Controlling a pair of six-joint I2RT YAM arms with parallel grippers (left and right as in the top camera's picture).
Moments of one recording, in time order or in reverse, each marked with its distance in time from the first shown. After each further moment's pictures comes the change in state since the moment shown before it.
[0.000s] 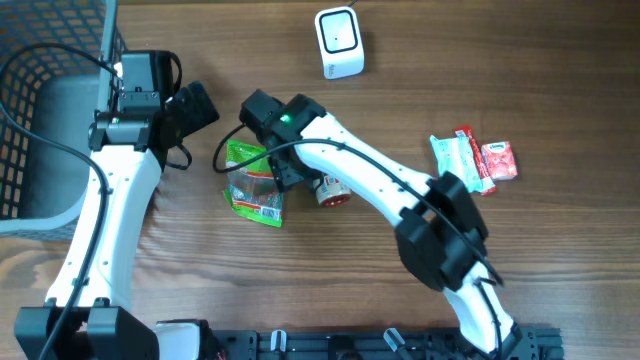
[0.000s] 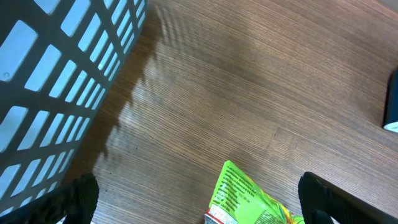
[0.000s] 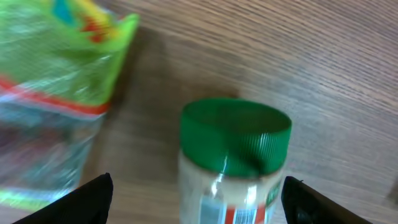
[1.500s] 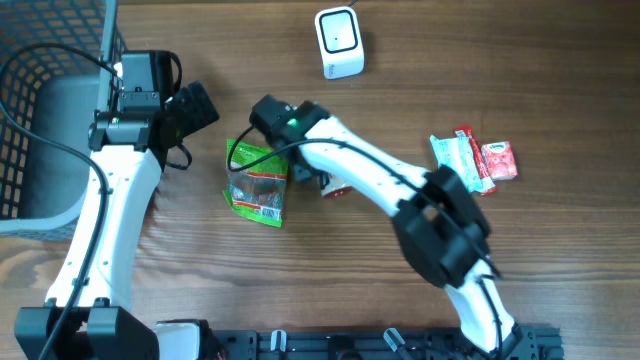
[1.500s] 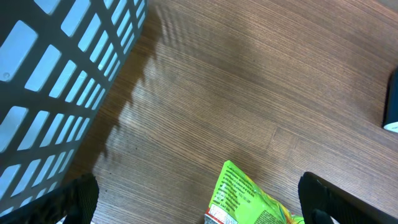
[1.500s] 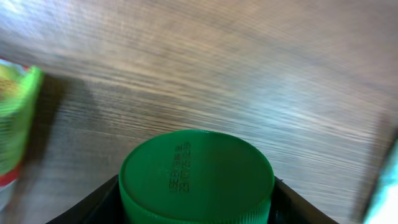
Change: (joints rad) left arm 0.000 0.000 0.000 0.000 0.000 0.000; right arm -0.038 -0.052 -0.111 0.126 0.151 -0.023
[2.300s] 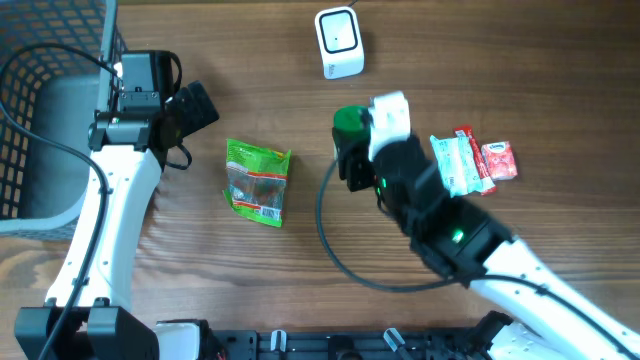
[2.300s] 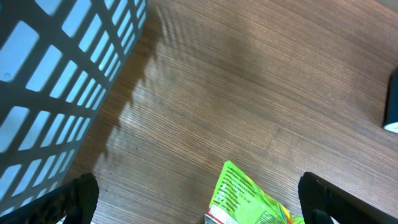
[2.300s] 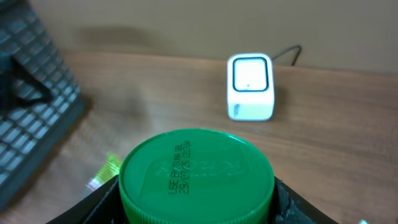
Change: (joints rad) left arm 0.000 0.000 0.000 0.000 -0.001 0.000; right arm -0.019 -1.008 -0.977 1.038 0.016 -0.165
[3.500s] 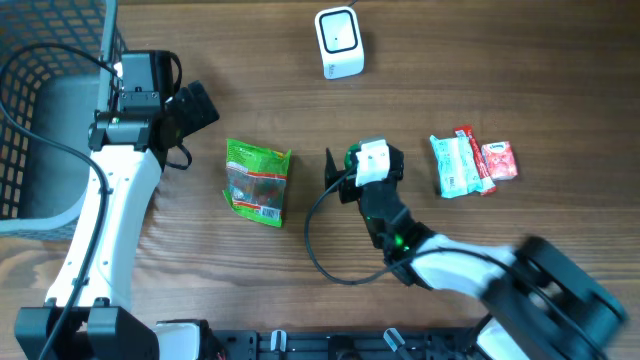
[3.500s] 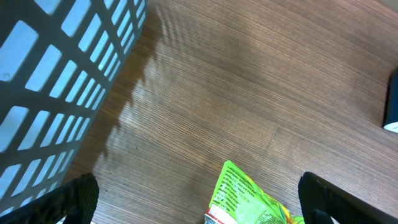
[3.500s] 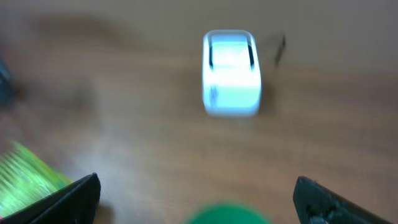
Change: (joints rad) left arm 0.000 0.000 0.000 0.000 0.001 0.000; right arm 0.000 0.394 -0.369 0.897 0.097 -0.156
